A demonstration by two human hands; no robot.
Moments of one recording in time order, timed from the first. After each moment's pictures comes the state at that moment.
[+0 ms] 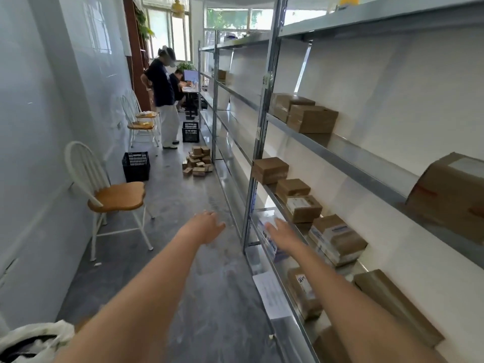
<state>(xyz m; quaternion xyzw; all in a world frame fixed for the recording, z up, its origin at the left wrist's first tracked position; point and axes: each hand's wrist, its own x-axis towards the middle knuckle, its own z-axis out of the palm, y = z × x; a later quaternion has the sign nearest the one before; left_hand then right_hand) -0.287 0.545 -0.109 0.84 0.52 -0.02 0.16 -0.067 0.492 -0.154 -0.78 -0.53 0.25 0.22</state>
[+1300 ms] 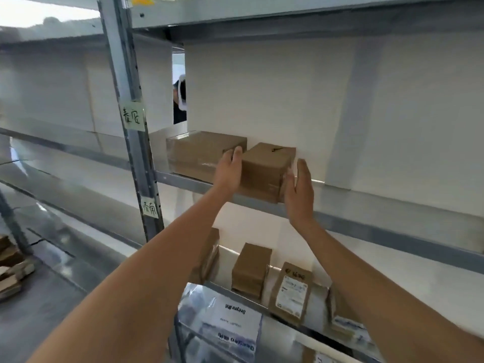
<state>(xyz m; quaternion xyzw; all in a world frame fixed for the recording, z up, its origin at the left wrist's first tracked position) 0.091 1.029 0.026 0.77 0.12 0.27 0.56 0.143 0.881 -0.029 -0.77 -0.19 -0.20 0.57</state>
